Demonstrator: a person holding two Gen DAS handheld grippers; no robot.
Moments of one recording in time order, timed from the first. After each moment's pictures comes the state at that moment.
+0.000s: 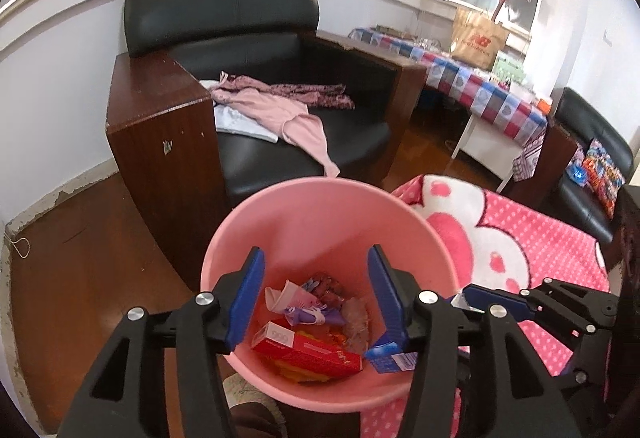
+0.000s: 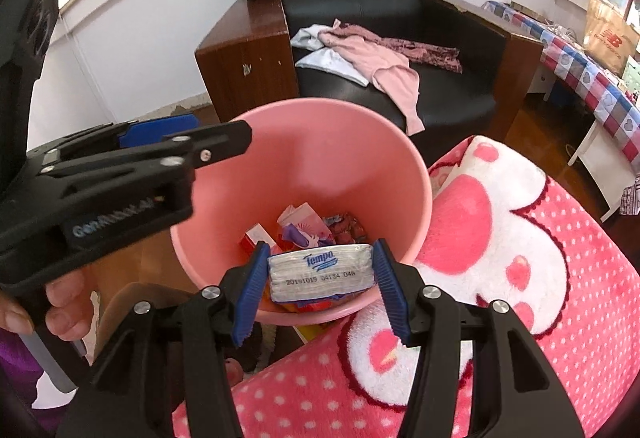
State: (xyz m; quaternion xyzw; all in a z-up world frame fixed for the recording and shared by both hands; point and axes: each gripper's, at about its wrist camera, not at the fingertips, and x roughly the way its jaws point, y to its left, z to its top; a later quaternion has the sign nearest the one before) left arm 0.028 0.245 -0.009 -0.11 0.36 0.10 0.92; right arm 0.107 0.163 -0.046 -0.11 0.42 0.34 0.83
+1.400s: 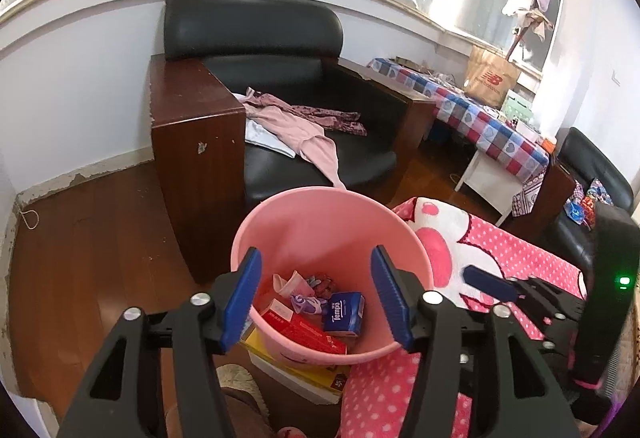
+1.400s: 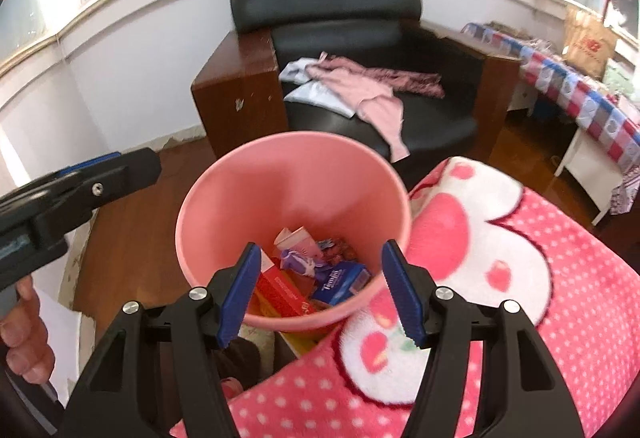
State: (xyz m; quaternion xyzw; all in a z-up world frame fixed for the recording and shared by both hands) left arm -0.039 0.236 0.021 -0.15 0.32 0.14 0.93; right arm 0.084 0.132 -0.027 -0.08 0.37 0.31 0.87
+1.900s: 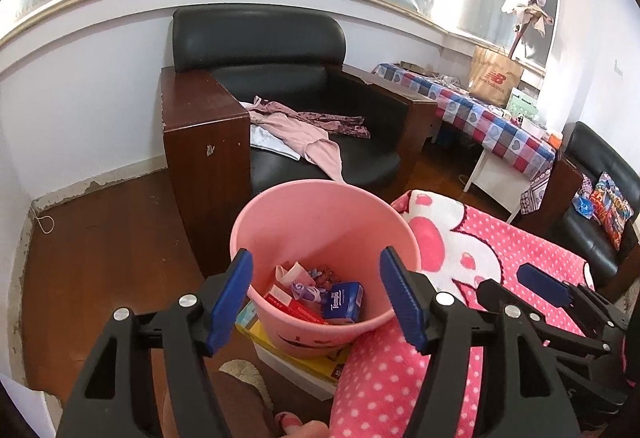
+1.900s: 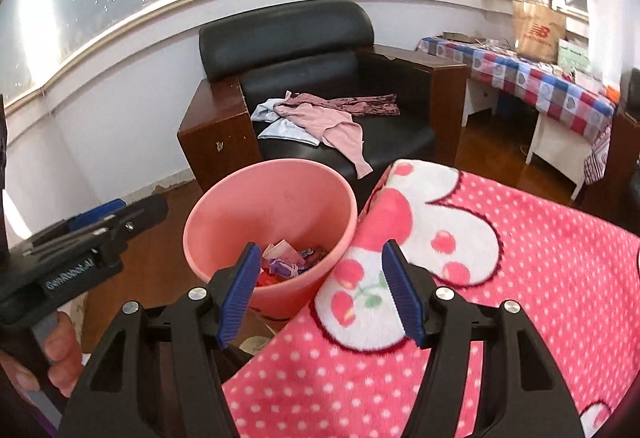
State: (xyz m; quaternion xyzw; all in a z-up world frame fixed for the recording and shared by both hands) left arm -0.067 0.193 0.028 -0.12 0.31 0.16 0.93; right arm 0.040 0.066 -0.002 -0.01 0.34 0.27 0.90
